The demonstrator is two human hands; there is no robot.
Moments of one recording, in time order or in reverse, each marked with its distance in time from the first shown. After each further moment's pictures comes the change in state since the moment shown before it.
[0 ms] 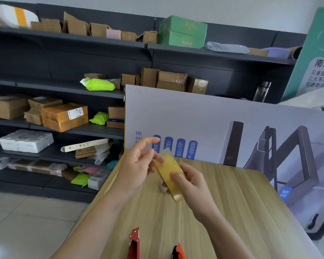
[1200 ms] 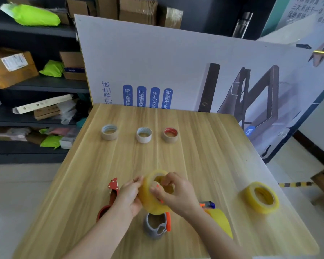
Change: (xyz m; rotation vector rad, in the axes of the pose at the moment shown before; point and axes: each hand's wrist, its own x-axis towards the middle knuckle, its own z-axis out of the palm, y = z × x) left_hand -0.092 -0.171 0.068 -0.582 0.138 -1.135; right_hand -0.091 0.135 -0.022 -0.652 0.036 0.293
